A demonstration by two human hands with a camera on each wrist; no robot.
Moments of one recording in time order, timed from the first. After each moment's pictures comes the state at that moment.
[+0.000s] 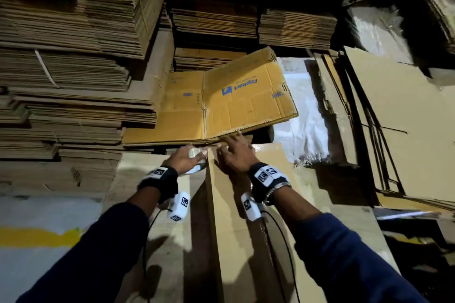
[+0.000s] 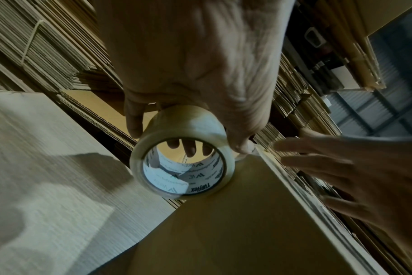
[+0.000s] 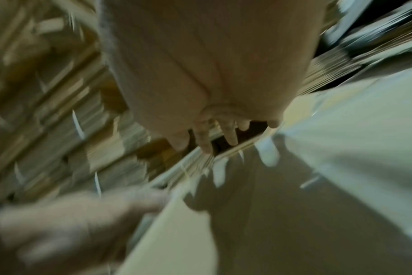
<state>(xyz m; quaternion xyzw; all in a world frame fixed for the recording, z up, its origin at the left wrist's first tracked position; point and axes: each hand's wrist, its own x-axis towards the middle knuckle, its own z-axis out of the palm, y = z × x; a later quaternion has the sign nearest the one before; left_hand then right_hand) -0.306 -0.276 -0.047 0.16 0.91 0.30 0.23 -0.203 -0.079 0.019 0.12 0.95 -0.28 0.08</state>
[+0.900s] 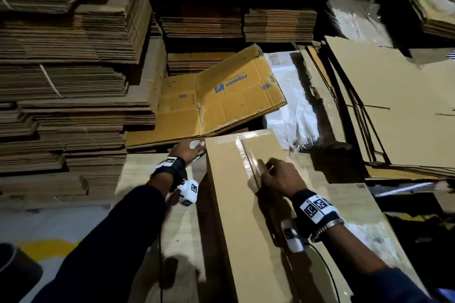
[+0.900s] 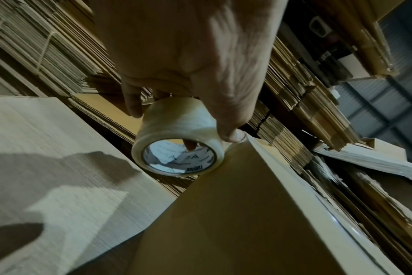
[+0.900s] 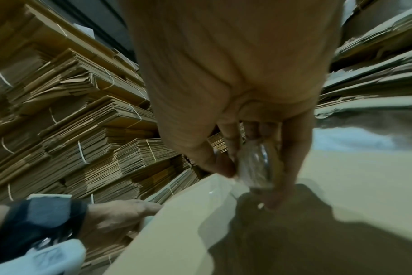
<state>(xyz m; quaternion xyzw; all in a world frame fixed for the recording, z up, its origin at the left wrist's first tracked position) -0.269 -0.268 -0.009 0.13 0.93 0.29 0.19 -0.032 -0.053 0.048 0.29 0.91 -0.30 0.04</state>
